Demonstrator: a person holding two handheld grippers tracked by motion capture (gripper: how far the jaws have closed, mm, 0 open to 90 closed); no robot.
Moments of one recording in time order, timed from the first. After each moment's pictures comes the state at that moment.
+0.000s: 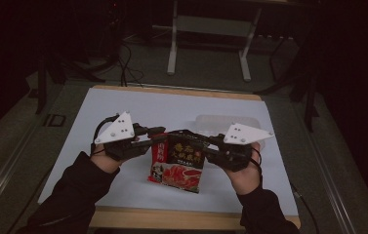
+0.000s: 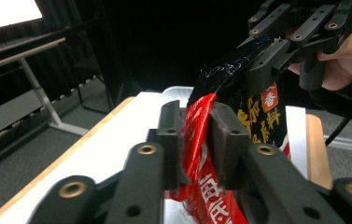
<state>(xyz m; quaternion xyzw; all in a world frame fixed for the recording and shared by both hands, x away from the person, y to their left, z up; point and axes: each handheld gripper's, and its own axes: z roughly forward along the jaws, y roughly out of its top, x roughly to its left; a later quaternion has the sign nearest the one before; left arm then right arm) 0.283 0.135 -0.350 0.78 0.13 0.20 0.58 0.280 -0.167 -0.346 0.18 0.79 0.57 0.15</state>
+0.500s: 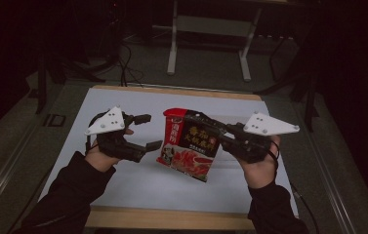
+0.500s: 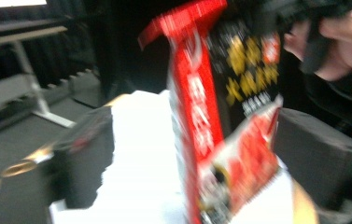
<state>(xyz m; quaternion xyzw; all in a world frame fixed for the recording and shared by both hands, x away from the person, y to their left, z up) 0.293 0.152 -0.355 0.77 0.18 0.15 0.60 0.280 -0.193 -0.312 0.21 0.76 0.58 0.20</state>
